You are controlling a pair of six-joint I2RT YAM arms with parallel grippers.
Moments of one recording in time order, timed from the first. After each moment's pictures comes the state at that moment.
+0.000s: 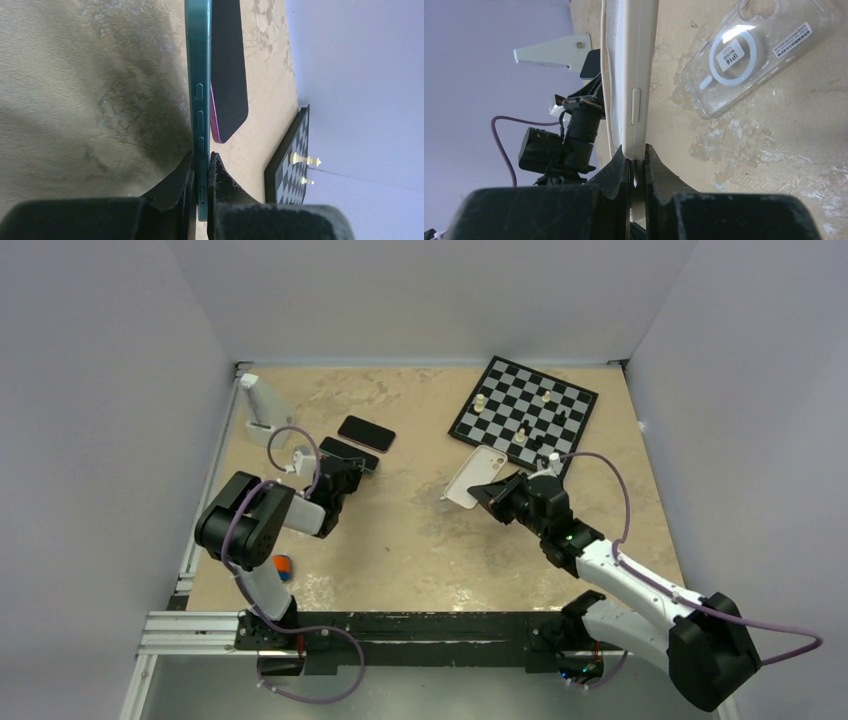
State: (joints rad) left arm -0.34 1.74 0.51 0.79 -0.31 -1.34; right arm 0.55 0.99 0.46 0.14 -0.01 1.26
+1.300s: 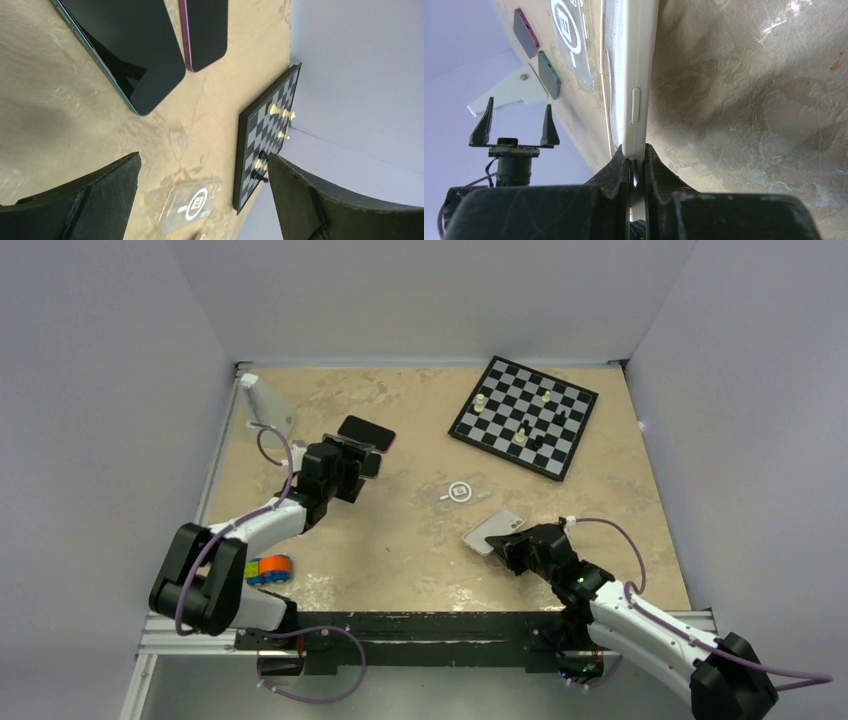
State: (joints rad) left arm -0.34 1.43 0.59 0.28 -0.12 -1.51; right arm 0.66 0.69 0.12 -0.09 0.12 1.68
